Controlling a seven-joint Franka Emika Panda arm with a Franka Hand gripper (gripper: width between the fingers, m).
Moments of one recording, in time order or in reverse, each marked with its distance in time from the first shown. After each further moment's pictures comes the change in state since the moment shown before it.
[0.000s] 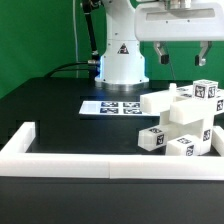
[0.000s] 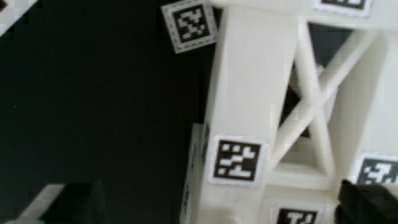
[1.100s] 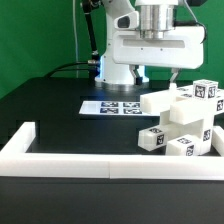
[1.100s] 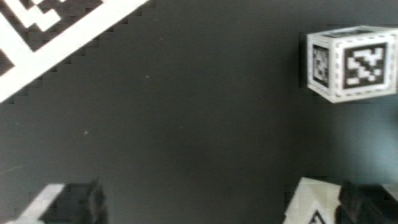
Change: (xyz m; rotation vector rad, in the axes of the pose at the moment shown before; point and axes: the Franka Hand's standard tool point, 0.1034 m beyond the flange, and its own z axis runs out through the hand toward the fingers) arm -0.018 0.067 0.053 -0.035 0.040 -0.129
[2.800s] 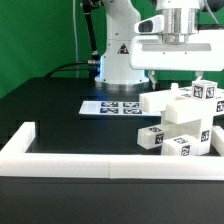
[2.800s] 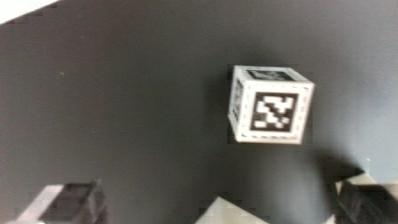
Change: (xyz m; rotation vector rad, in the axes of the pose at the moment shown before) arm -0.013 -0.047 0.007 0.028 0.038 -0.216
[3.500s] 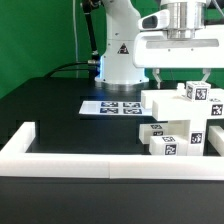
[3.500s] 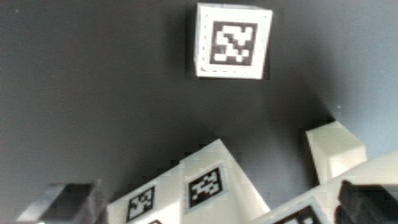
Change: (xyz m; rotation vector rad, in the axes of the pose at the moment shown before) arm 0.029 -0.016 -0.004 0.014 0.037 0.000
